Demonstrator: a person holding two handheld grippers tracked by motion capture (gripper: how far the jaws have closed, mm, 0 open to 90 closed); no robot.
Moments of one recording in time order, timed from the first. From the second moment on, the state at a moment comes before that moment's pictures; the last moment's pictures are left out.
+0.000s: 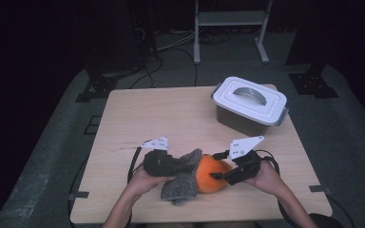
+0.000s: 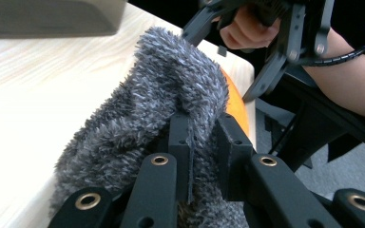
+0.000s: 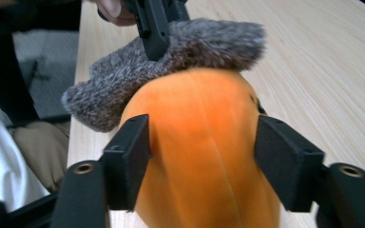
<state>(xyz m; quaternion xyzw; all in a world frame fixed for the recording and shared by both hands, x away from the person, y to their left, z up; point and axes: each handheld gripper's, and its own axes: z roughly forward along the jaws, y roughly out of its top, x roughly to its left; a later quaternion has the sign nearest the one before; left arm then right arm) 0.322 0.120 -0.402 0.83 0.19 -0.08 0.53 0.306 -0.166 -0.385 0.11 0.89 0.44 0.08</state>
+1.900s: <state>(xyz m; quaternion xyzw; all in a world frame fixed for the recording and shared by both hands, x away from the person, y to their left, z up) 0.321 0.141 -0.386 0.82 0.17 -0.06 0.55 0.309 -0.149 -0.407 0.09 0.86 0.50 0.01</state>
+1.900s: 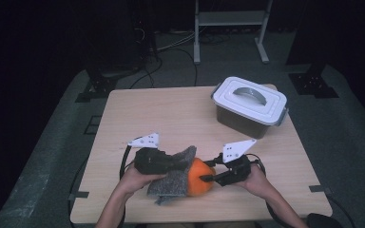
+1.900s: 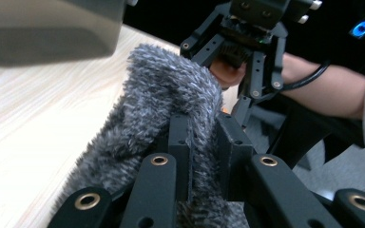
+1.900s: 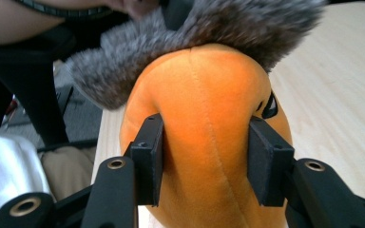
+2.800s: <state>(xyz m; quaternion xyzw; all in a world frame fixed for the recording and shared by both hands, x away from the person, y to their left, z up) 0.323 0.125 -0.403 0.82 0.18 -0.08 0.53 0.311 -0.175 -0.396 0.12 0.87 0.48 0.04</state>
